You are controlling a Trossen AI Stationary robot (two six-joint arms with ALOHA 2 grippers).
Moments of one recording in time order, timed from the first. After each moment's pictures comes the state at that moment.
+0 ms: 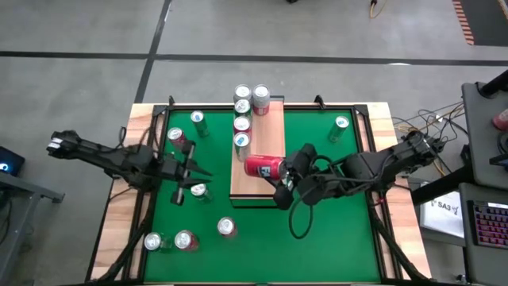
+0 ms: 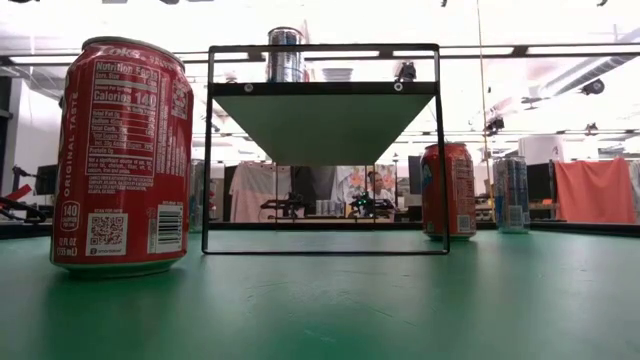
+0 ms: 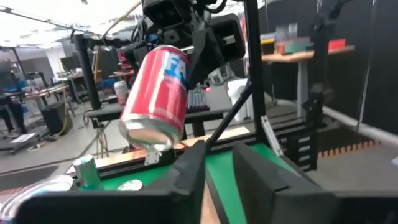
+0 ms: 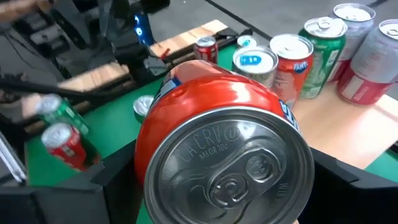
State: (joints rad) left arm -0.26 0.75 0.58 0.24 -0.07 0.15; right arm 0.40 1.61 1.77 -0.88 0.70 0.66
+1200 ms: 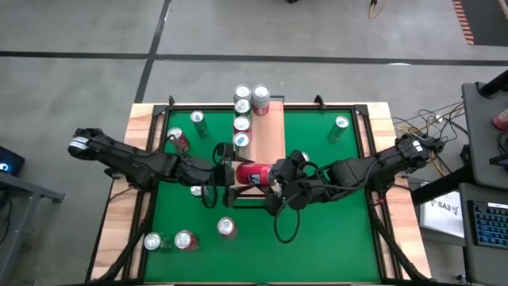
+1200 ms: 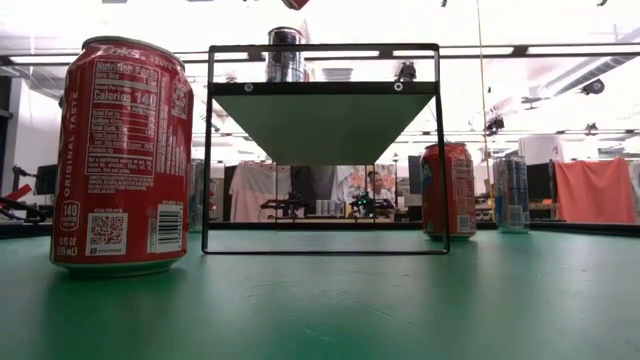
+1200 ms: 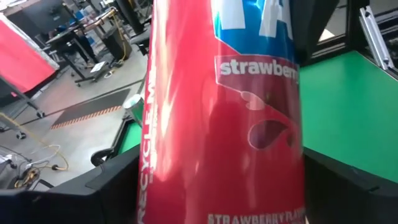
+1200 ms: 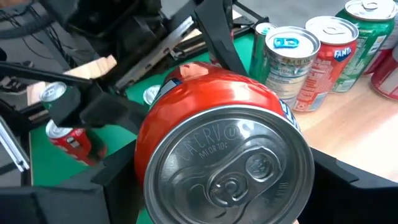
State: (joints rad) left arm -0.26 1.33 1.04 -0.02 -0.38 0.28; right arm 0.38 1.67 1.76 -0.78 0.65 0.65
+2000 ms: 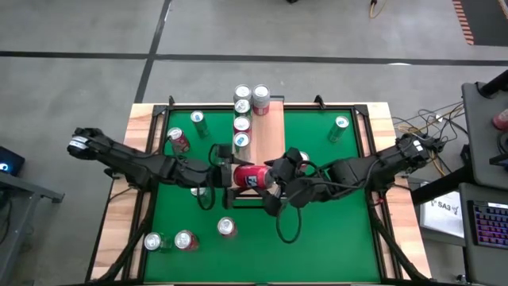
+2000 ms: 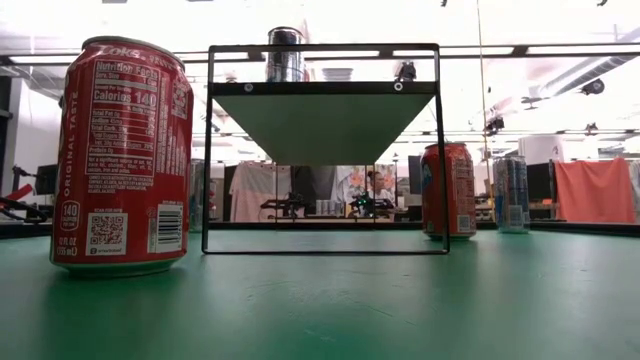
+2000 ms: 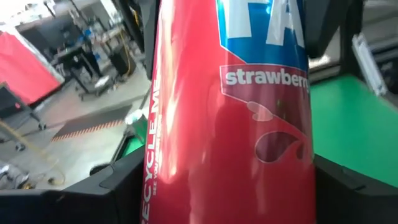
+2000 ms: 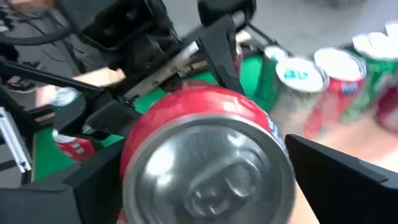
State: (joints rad) left arm -0.29 1.29 0.99 0.09 -0.40 0.27; right arm 0.38 1.66 1.76 -0.70 0.65 0.49
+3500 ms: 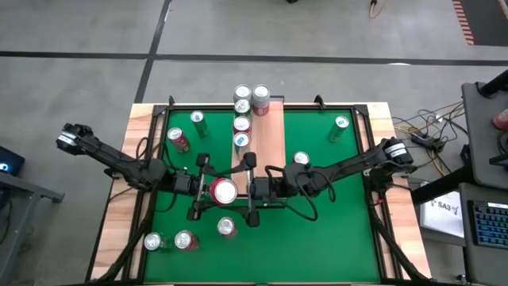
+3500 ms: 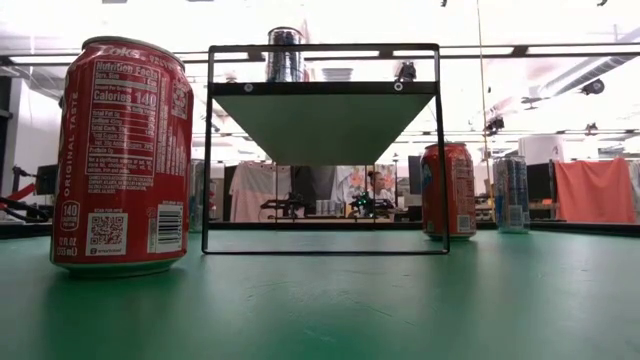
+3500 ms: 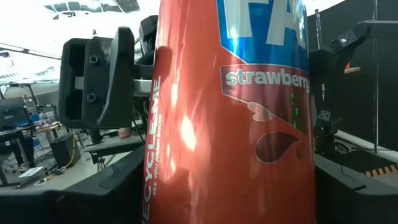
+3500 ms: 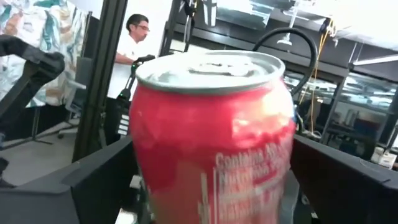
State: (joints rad) left arm -0.39 1.05 0.64 0.63 -0.20 0.23; right arm 0.26 1.82 1.48 0.61 0.12 -0.31
